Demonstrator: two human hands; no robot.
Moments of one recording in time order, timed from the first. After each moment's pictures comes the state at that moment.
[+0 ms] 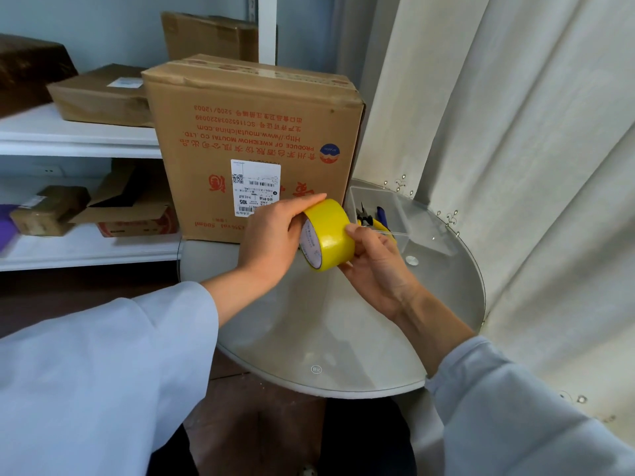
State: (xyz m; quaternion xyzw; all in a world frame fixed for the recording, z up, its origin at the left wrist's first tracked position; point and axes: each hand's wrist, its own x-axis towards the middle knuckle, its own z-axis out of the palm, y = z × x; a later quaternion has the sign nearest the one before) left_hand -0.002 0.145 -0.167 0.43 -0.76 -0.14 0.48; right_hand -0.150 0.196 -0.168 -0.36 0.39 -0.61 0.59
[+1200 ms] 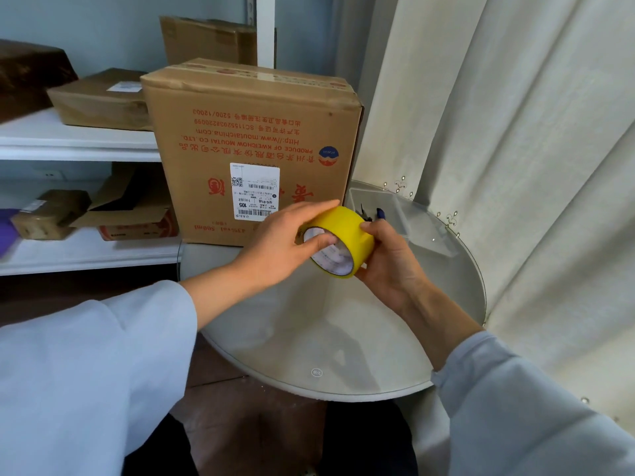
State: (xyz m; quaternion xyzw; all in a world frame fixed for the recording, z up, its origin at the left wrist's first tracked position) left_hand 0.001 0.143 -0.163 0.33 -0.83 -0.23 0.39; right_hand -0.165 0.187 -0.165 -0.30 0.47 -0.59 0.57
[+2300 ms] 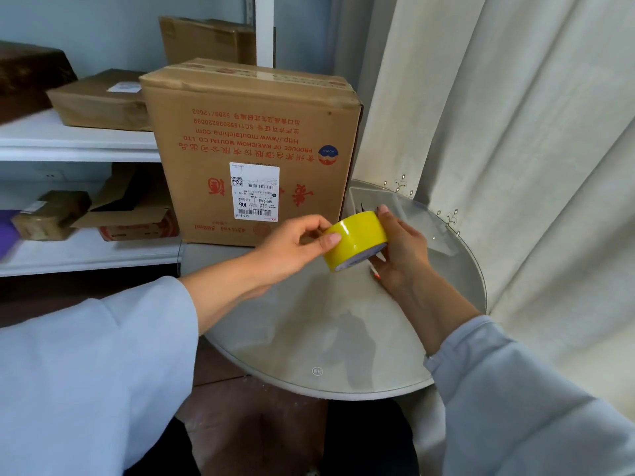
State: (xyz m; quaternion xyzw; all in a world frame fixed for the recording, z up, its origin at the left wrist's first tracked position) left_hand -0.006 0.157 -0.157 0.33 -0.74 -0.49 0.33; right_hand -0.171 0.174 -0.157 -0.18 0.56 -0.67 0.46
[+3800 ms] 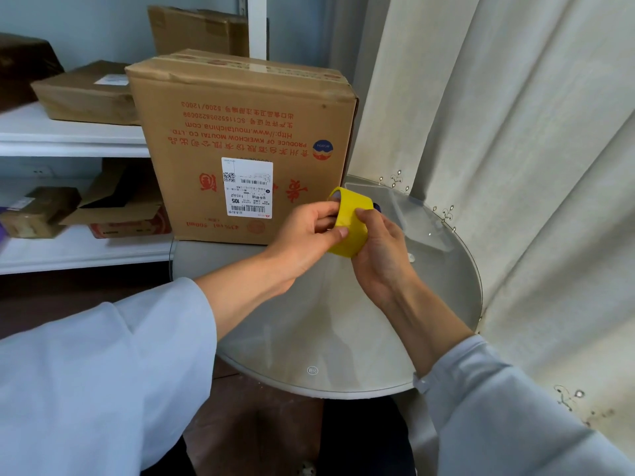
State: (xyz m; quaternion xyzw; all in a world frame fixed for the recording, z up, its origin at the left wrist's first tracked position) left_hand -0.035 0.168 -0.144 0.34 -0.65 -0.55 0.39; right_hand -0.147 0.185 -0.159 -0.30 0.46 -0.68 0.49
